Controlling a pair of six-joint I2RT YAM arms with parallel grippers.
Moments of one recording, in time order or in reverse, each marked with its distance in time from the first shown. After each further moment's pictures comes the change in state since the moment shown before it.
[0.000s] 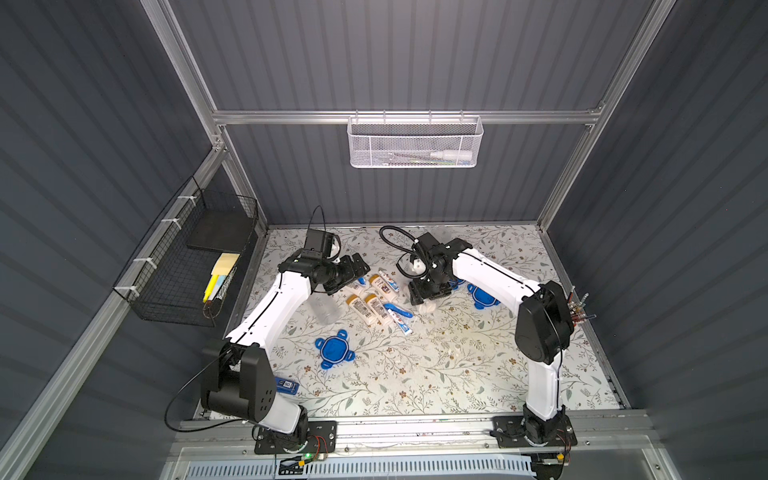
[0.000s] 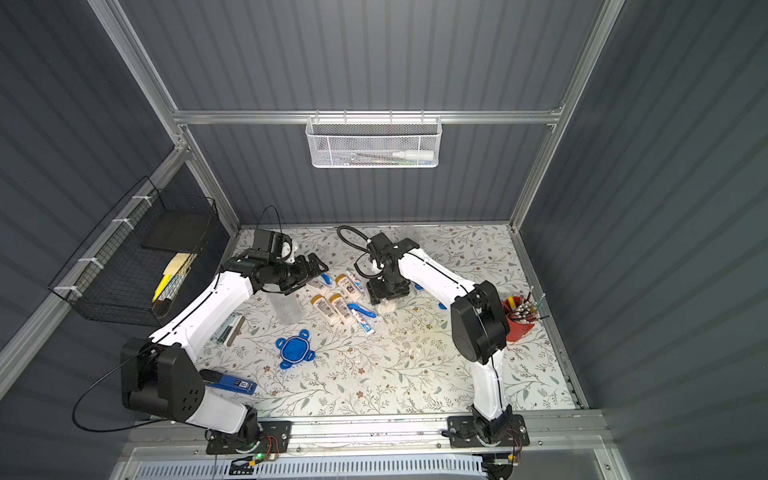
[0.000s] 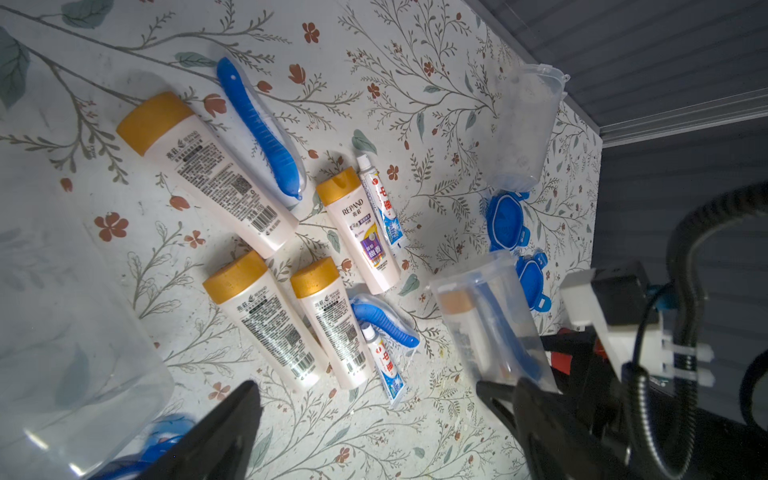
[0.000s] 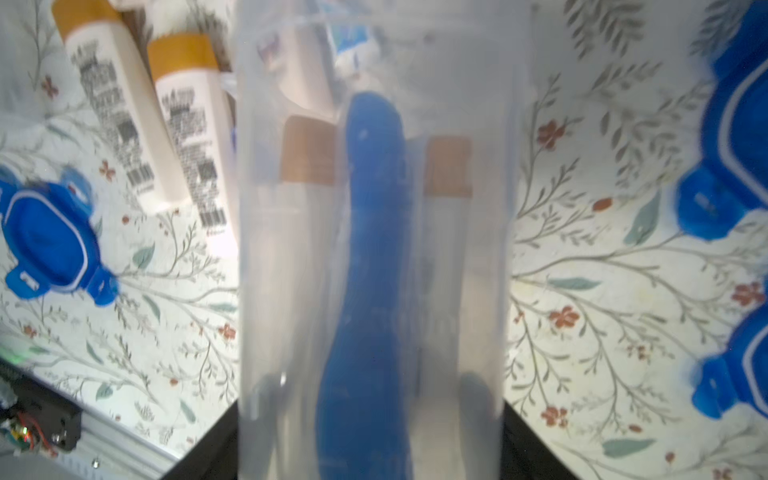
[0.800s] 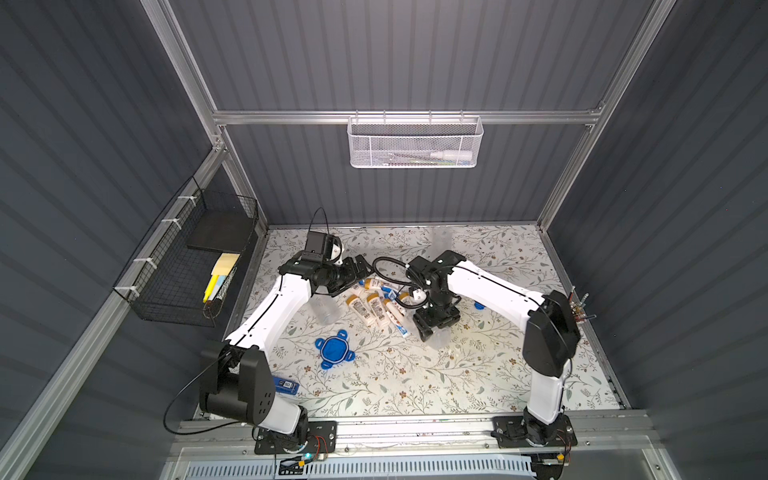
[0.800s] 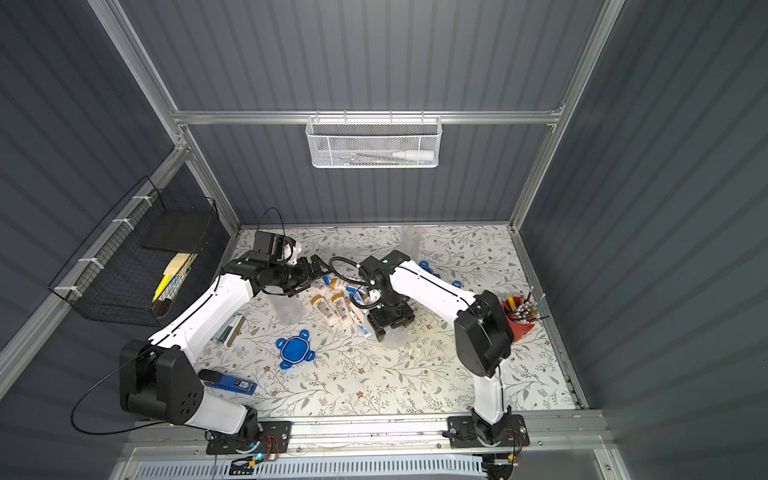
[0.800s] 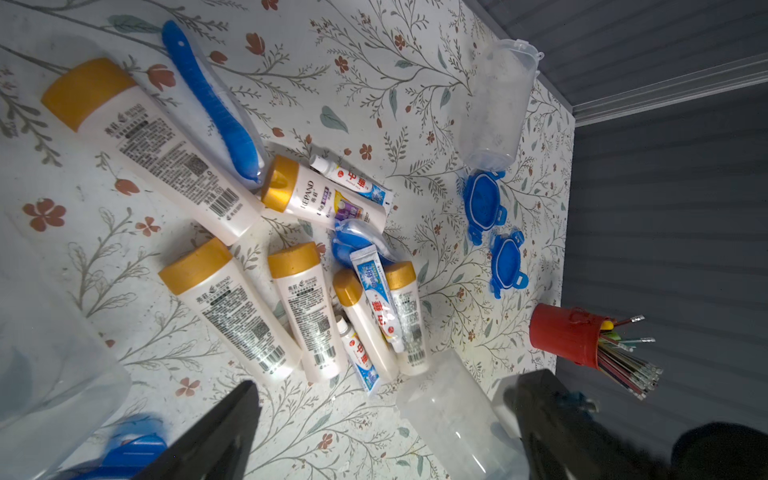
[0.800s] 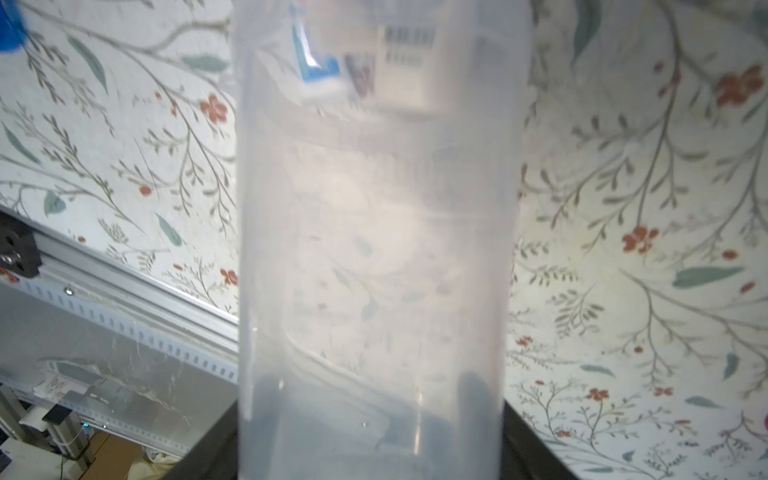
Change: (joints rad) left arm 0.000 -0.008 -0.019 0.028 0.064 -0.001; right arm 0.102 -0.173 -0.197 -0.237 -0.040 0.002
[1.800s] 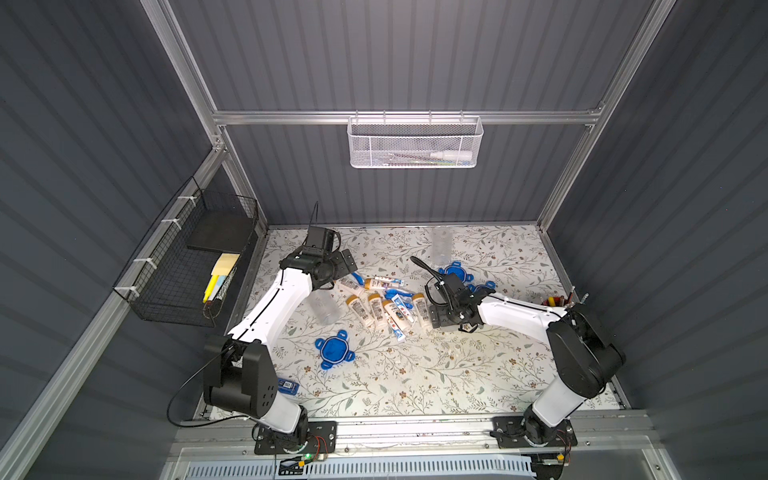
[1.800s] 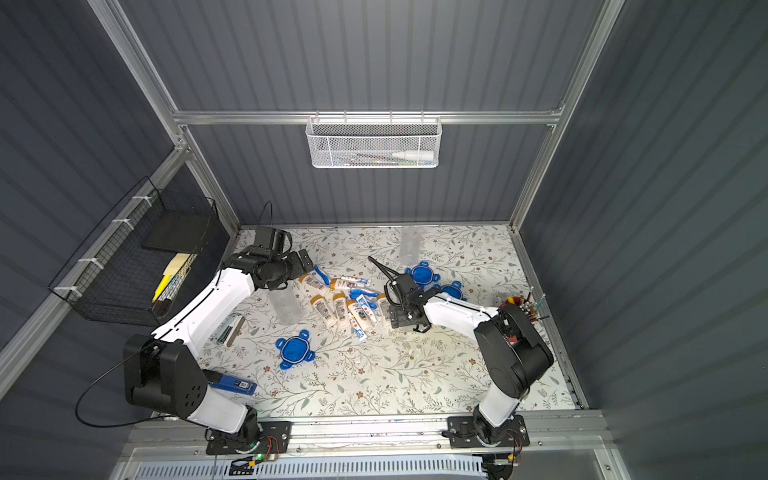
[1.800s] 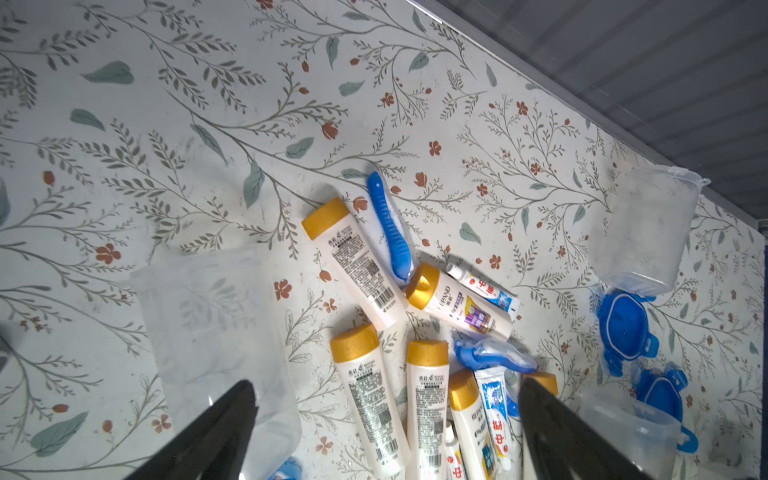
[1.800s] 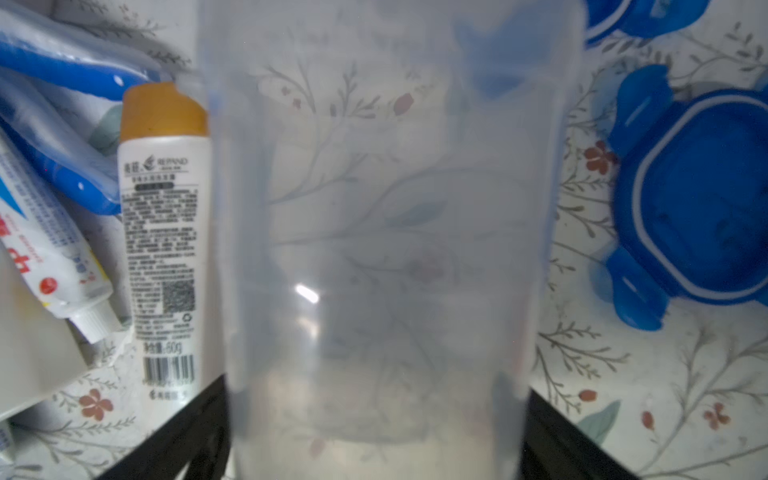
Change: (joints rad) left arm 0.000 0.037 0.071 -0.044 -0.480 0.034; right arm -0.137 -0.168 -0.593 0.939 0.393 0.188
